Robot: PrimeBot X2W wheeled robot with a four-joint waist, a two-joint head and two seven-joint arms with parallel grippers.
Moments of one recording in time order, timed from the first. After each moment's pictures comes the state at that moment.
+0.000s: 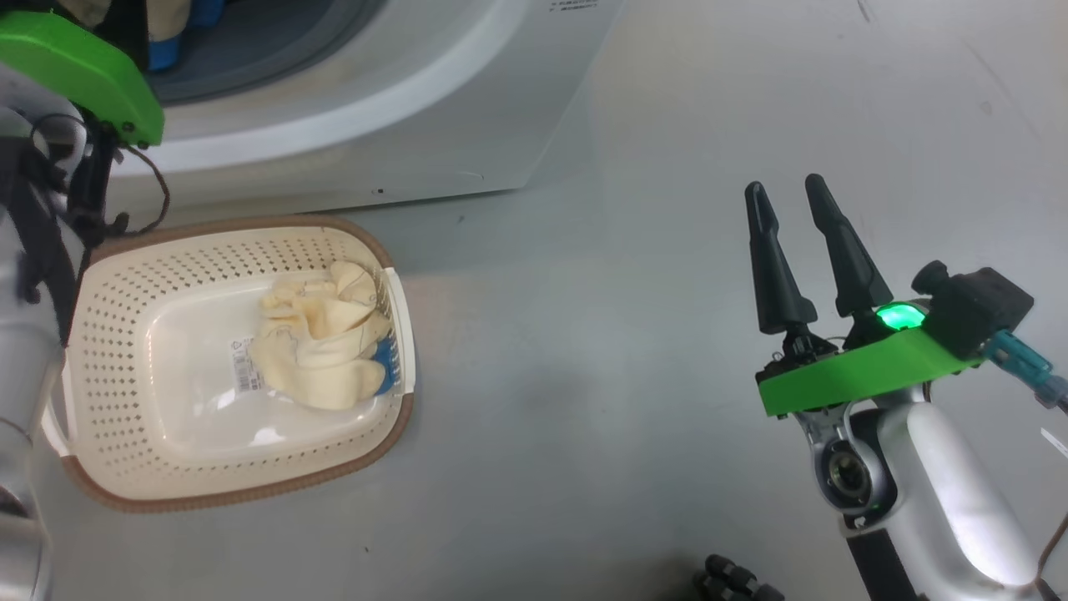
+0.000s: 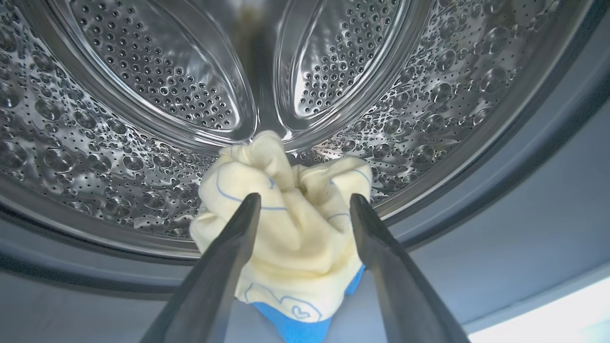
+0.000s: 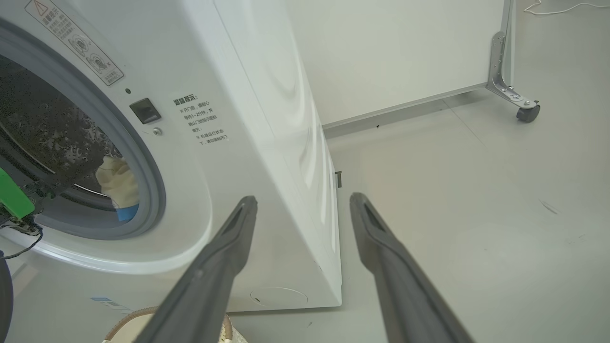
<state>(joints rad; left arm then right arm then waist) -1.29 0.32 -0.66 1.11 -0.65 -0.13 -0.25 -0.29 -0.05 0.23 0.07 0.47 0.13 -0.26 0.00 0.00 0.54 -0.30</state>
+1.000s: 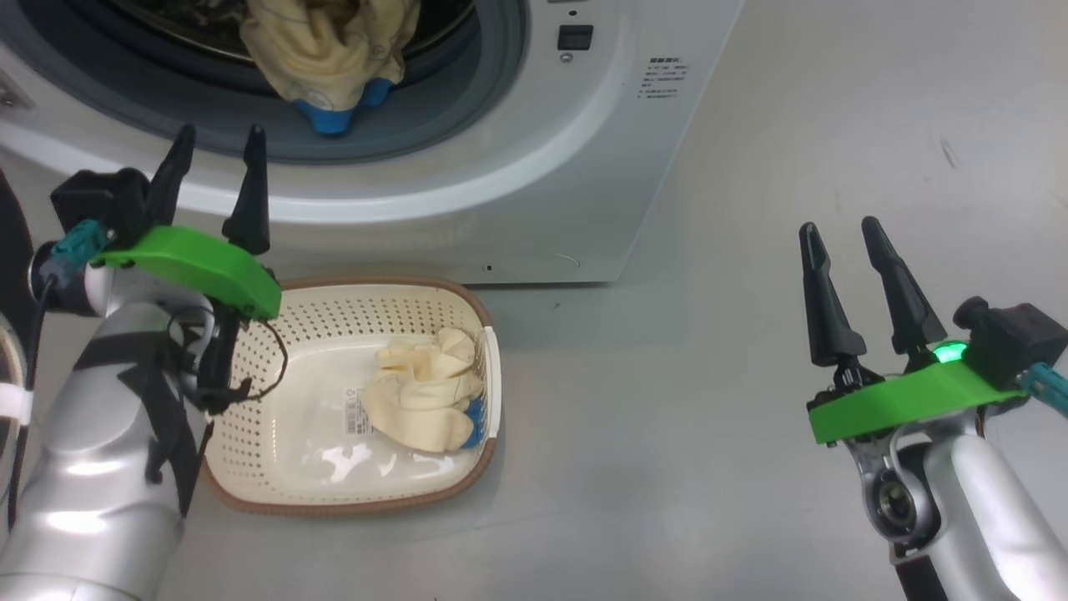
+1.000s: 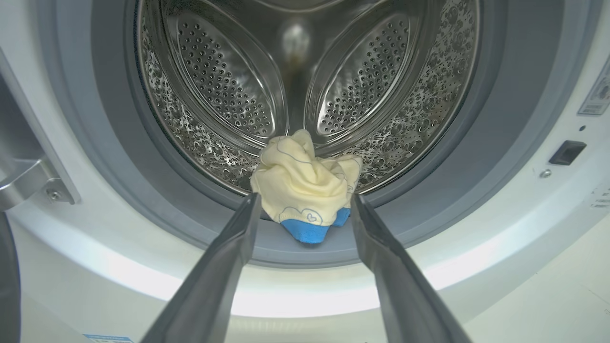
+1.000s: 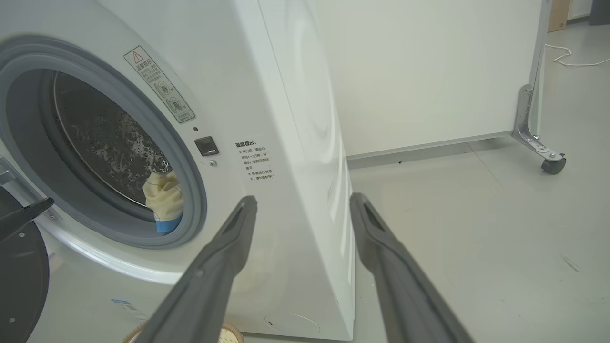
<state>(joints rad) -0.82 0.22 -0.36 0.78 -0.50 -0.13 -0.25 -0.22 -0.11 0.16 0.10 0.42 0.13 -0.26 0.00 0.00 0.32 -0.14</state>
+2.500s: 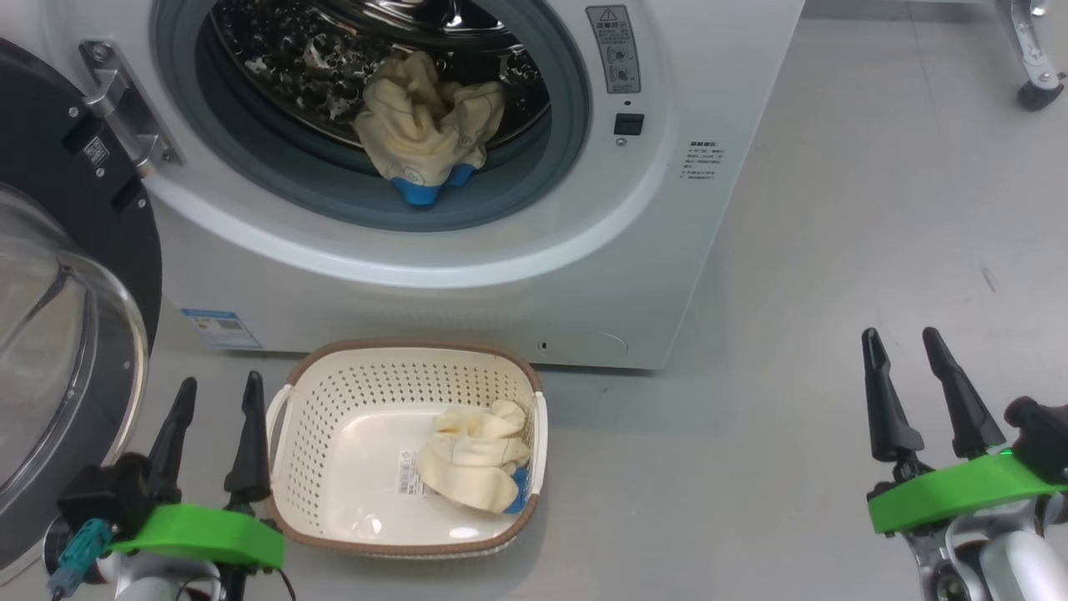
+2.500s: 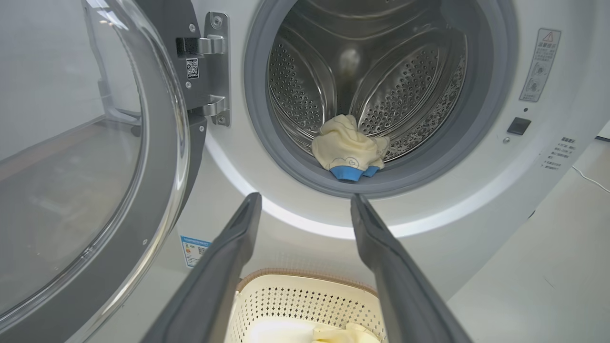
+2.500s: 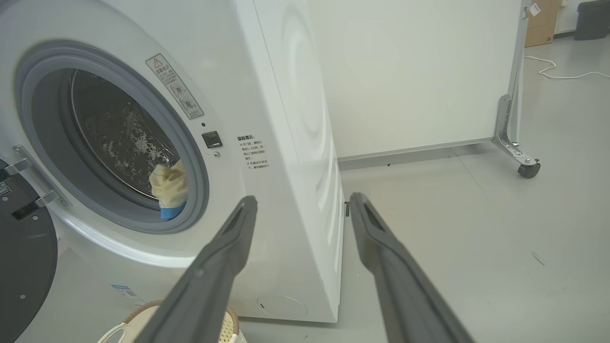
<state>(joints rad) -0.14 0.16 -0.06 0.29 -0.33 -0.13 -0.25 -0.01 -0.17 0.06 0.10 0.42 0.13 -0.26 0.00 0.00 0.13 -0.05</state>
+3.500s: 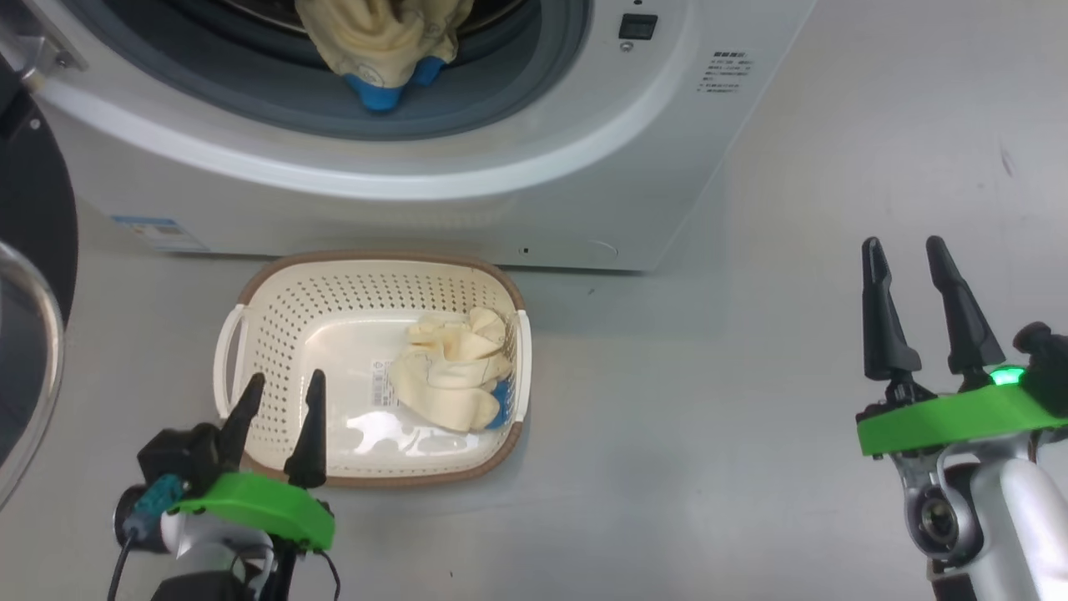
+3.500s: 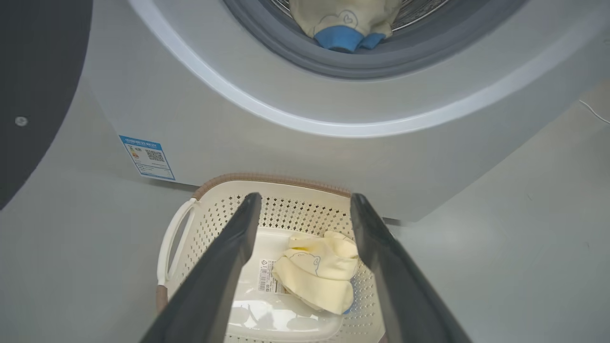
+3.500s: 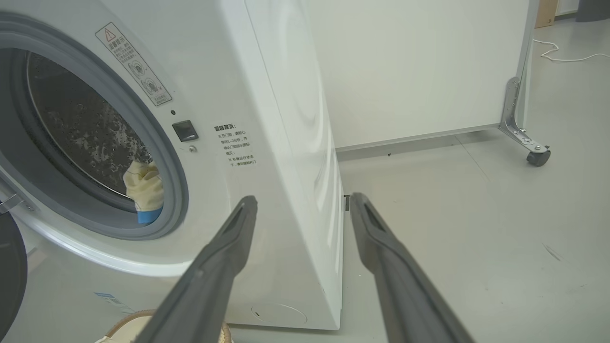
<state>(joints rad) -0.25 0.14 -0.19 0.47 -0.38 -0.13 -0.25 -0.13 -0.12 0.05 0.05 0.39 0.13 -0.26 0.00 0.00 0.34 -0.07</state>
